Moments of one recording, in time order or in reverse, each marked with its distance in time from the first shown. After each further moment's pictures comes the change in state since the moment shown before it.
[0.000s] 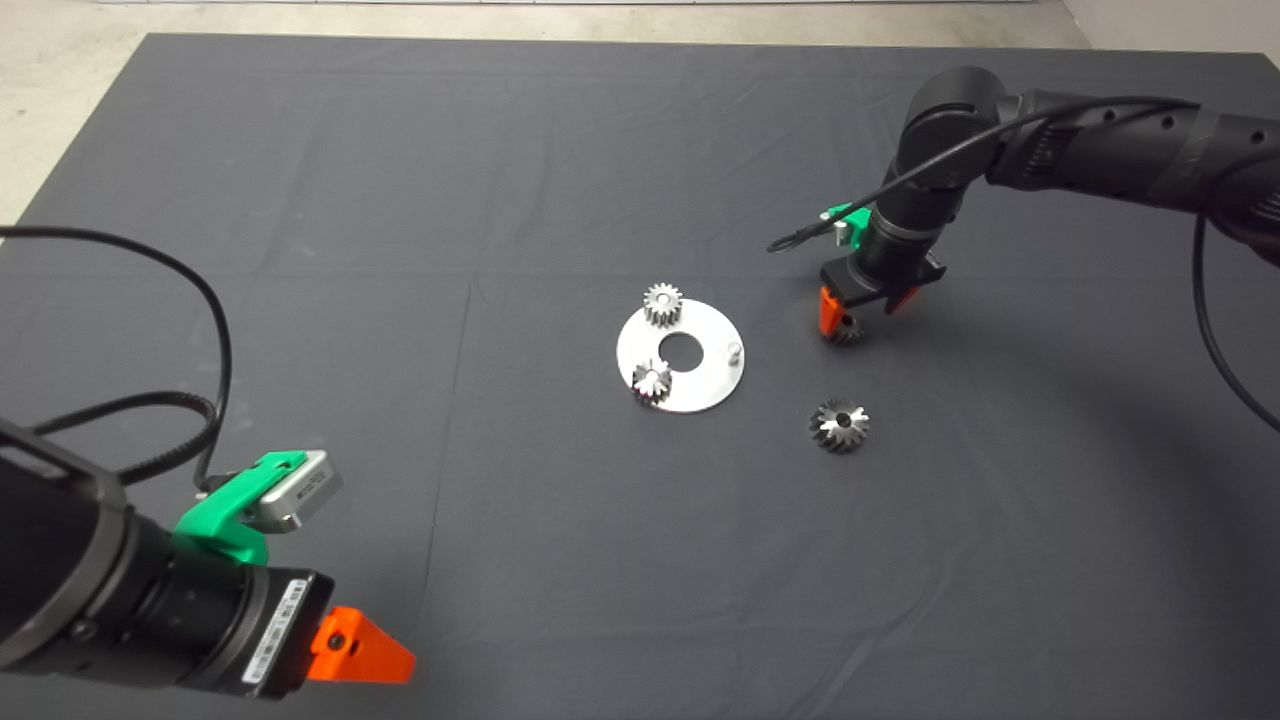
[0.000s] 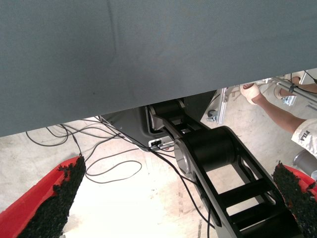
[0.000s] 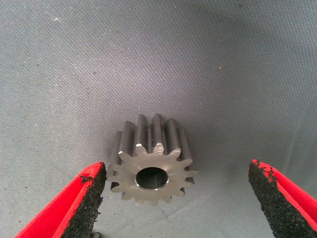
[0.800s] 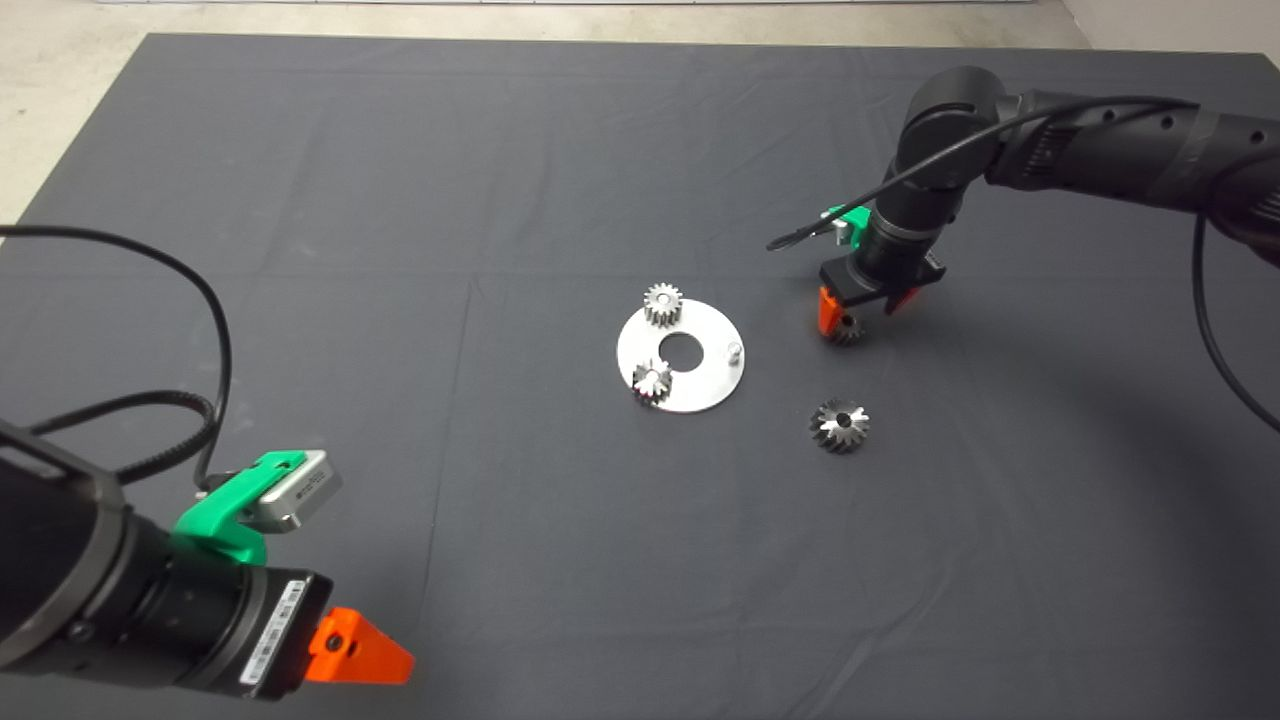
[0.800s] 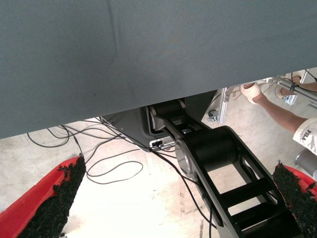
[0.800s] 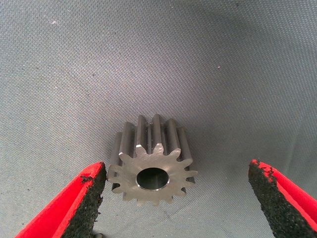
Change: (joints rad) left arm 0.000 -0.003 0.000 0.000 0.000 0.012; right arm 0.000 0.001 0.000 0.001 0.000 0.022
